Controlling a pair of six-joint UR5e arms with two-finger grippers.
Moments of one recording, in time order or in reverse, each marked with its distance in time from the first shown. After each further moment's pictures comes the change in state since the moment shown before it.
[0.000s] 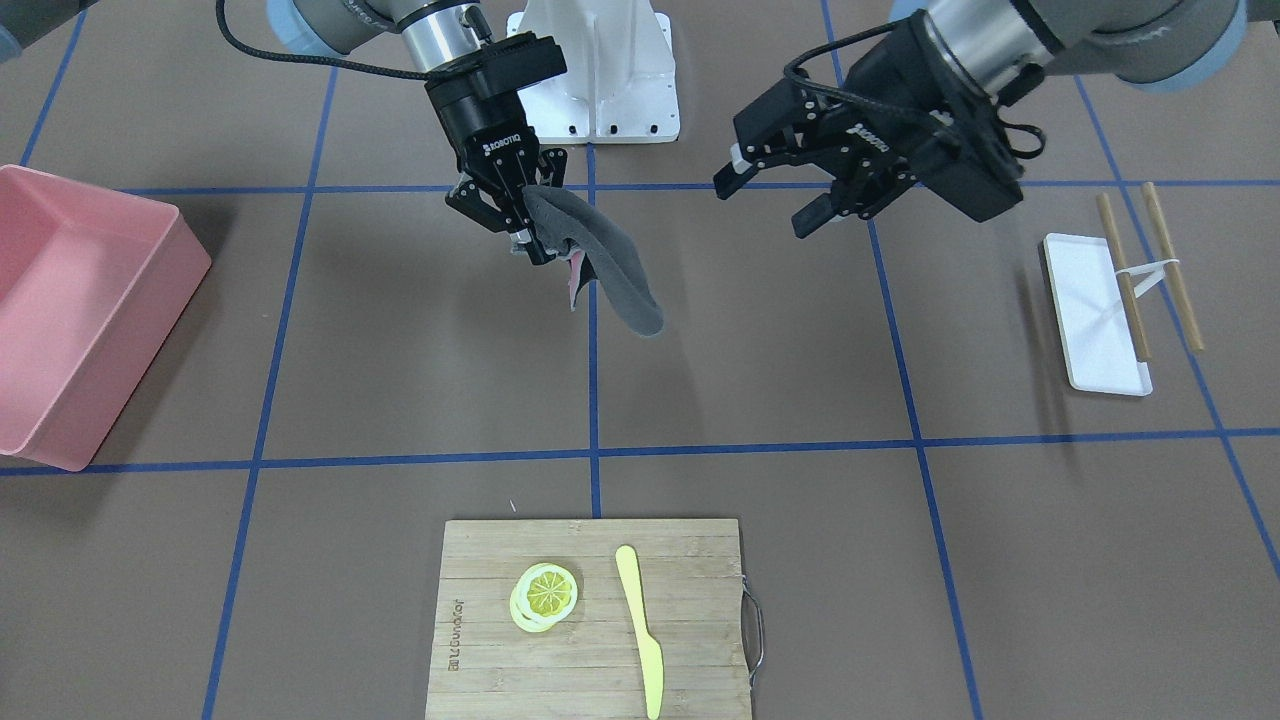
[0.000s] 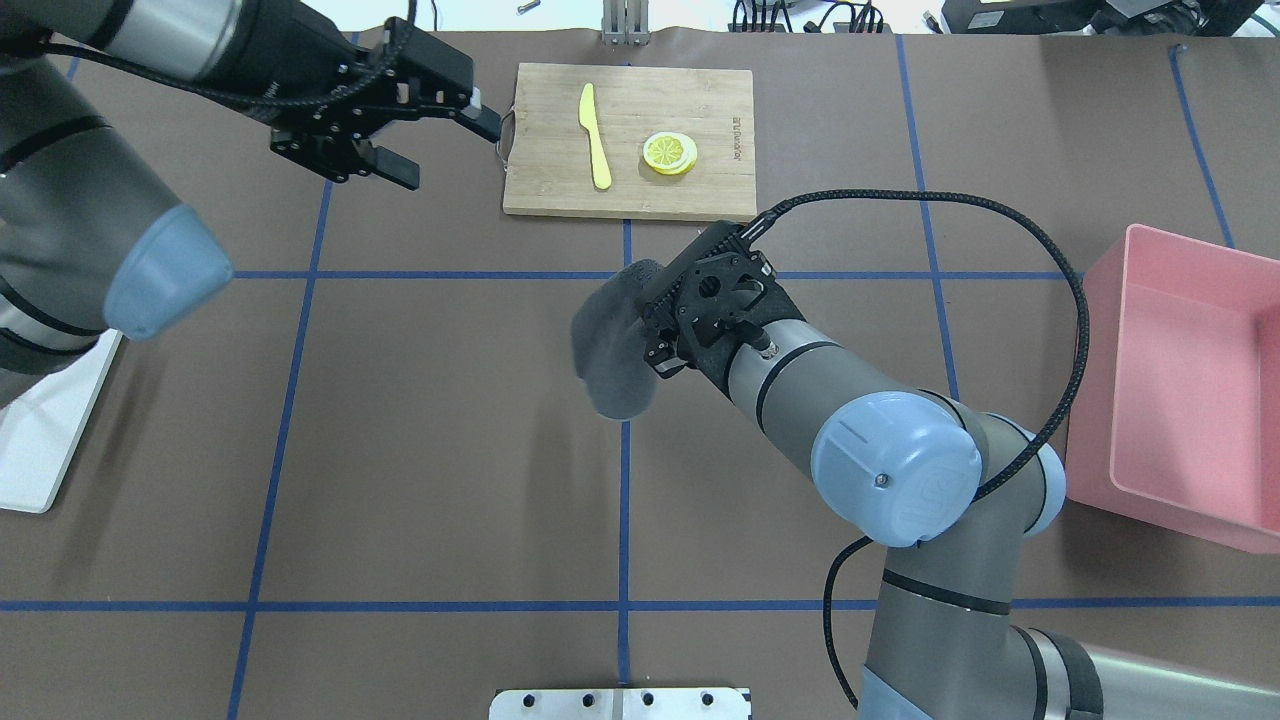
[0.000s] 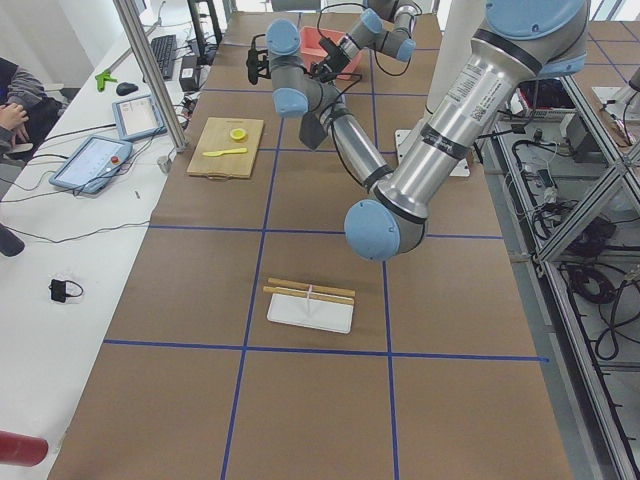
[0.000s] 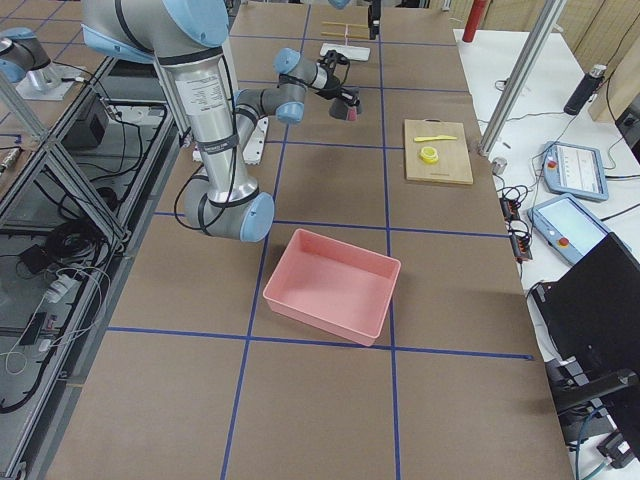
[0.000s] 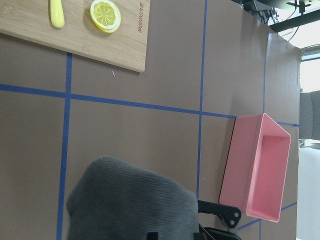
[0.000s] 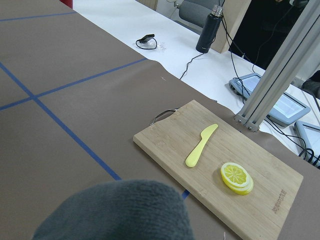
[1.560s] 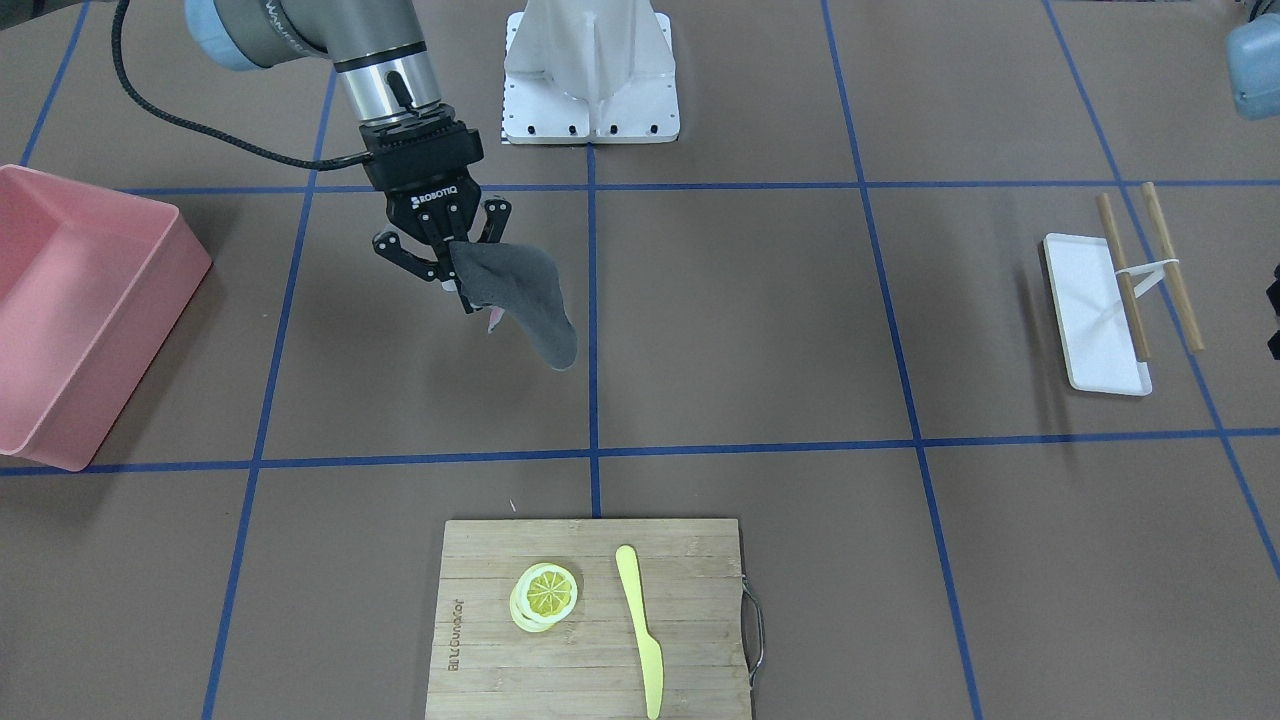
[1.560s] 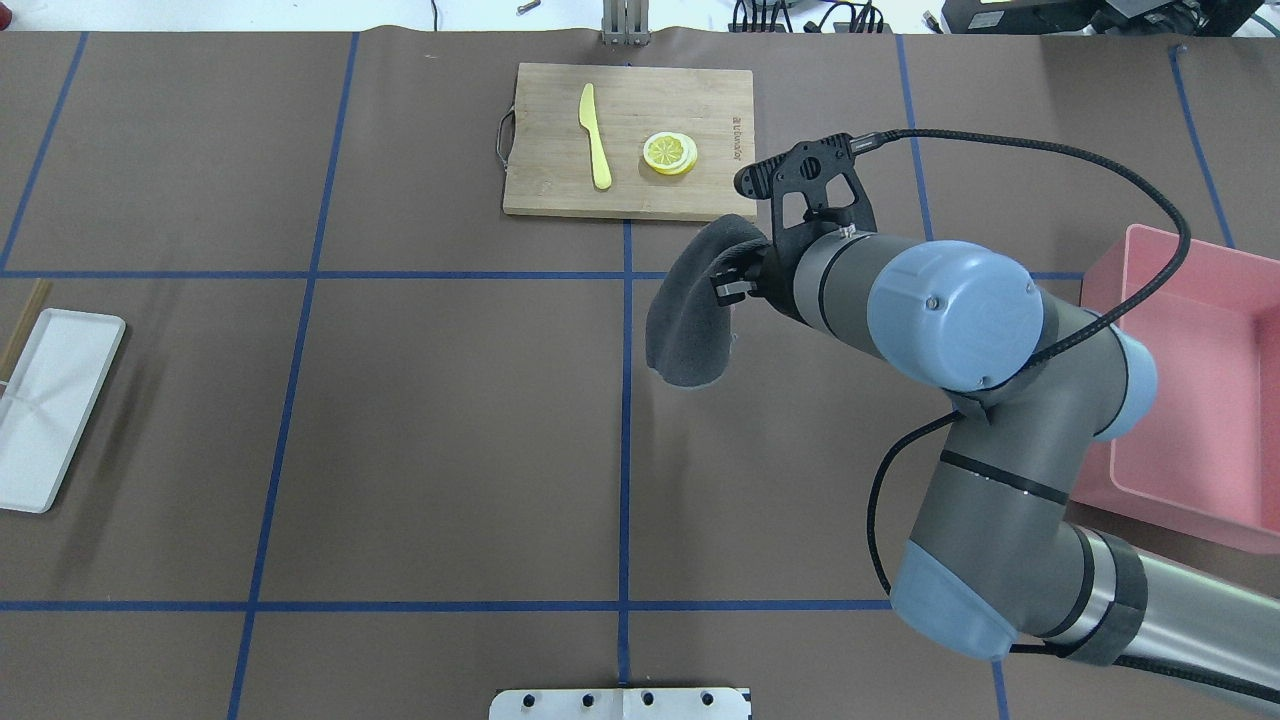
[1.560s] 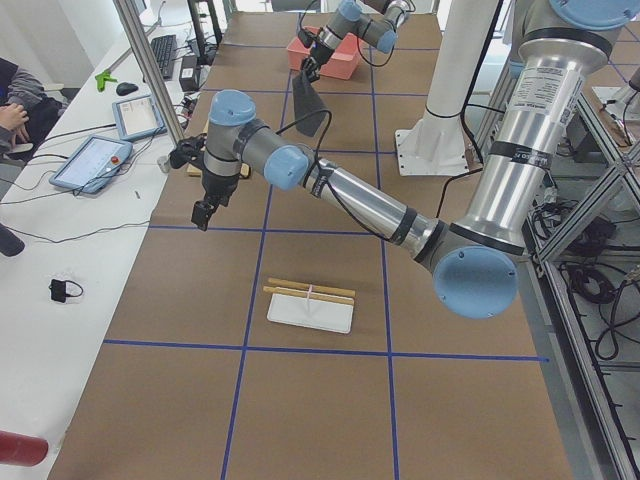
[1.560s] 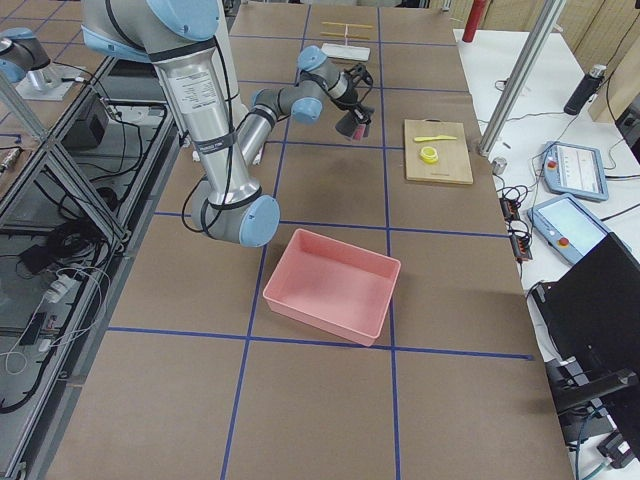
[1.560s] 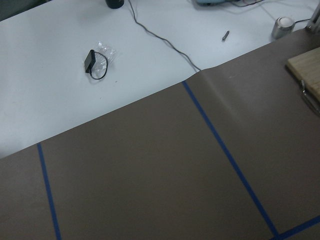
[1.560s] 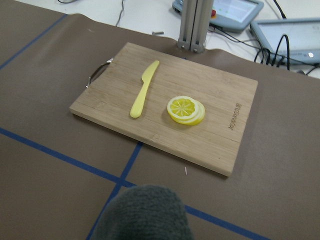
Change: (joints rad) left arm -0.390 0.310 0.052 0.521 0.285 1.316; right arm 0.185 -0.008 0.013 -0.238 0.315 0.361
